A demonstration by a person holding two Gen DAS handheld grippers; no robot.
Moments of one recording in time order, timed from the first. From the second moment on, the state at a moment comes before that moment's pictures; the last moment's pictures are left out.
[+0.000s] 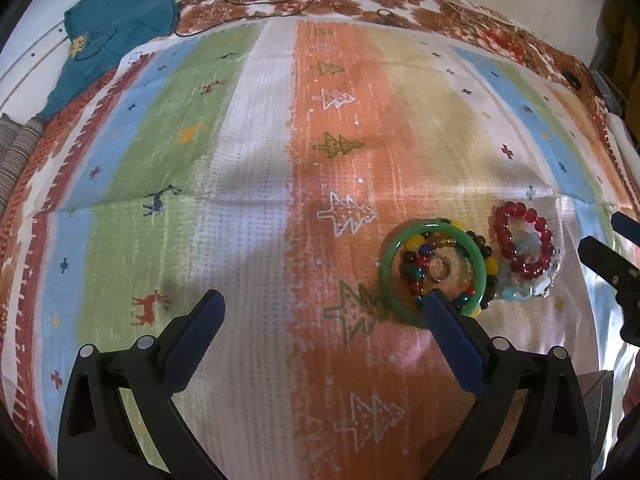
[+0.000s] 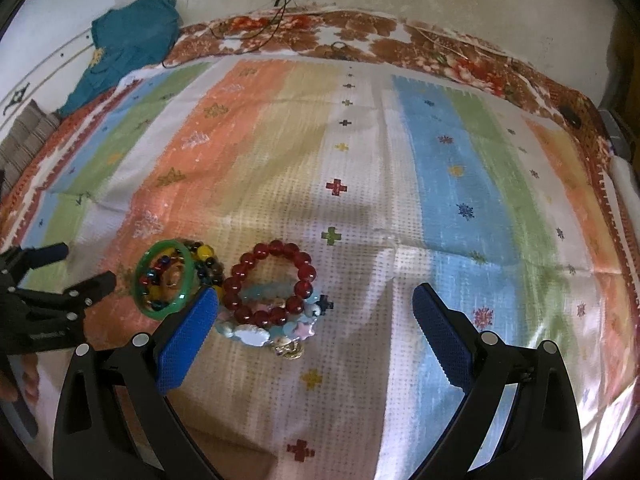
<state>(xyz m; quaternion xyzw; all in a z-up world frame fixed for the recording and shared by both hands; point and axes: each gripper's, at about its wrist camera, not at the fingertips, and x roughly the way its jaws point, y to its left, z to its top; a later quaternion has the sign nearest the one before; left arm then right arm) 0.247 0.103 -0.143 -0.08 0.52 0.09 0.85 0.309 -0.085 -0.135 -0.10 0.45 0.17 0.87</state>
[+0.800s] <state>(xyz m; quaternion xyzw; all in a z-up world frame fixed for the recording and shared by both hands) 0.273 0.098 -0.171 -0.06 0.53 0.07 0.84 0.346 -0.074 -0.169 -0.11 0.49 0.16 0.85</state>
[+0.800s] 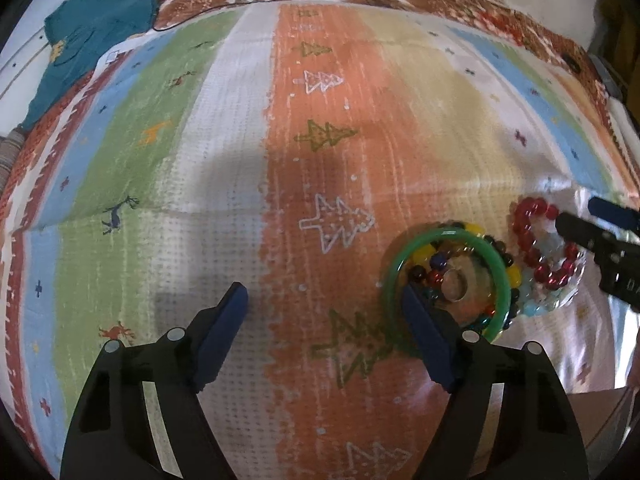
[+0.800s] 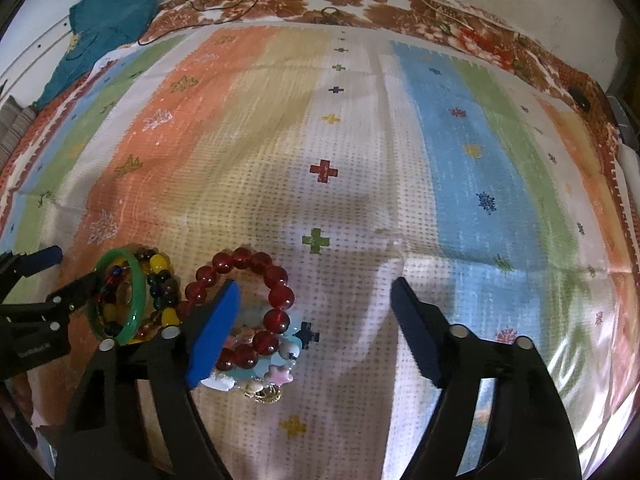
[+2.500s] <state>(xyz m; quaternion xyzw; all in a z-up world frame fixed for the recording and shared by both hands) 0.239 0.068 -0.097 -0.03 0.49 0.06 0.87 0.295 -0.086 -0.095 -0.12 0.42 0.19 0.88</state>
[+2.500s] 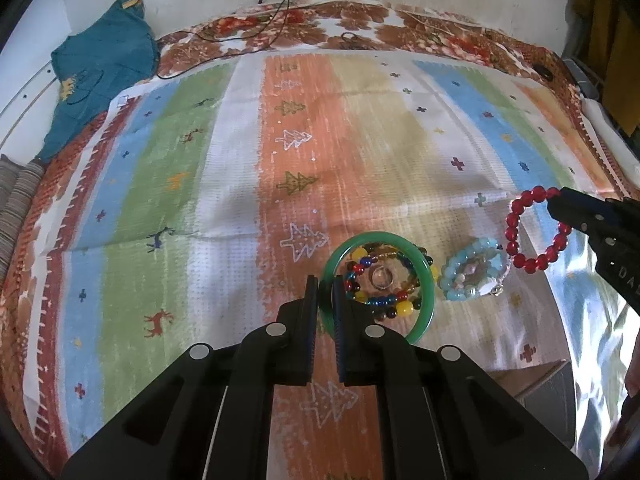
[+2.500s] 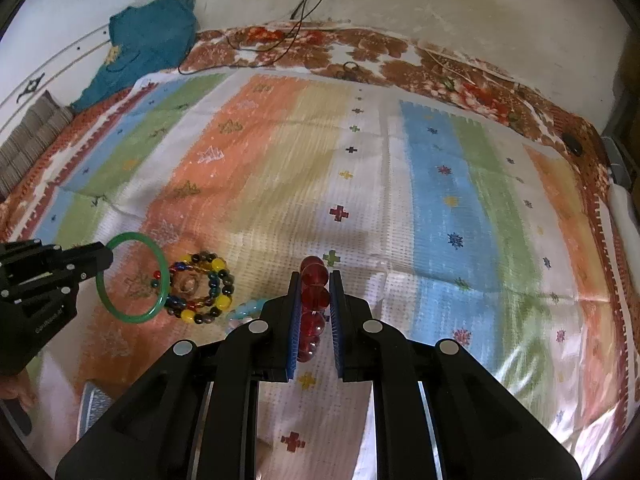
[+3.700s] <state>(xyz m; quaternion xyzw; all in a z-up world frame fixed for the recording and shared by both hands) 0.173 0.027 -0.042 -0.03 0.45 0.02 0.89 0.215 -0.110 -0.046 -0.11 0.37 0.22 0.89</state>
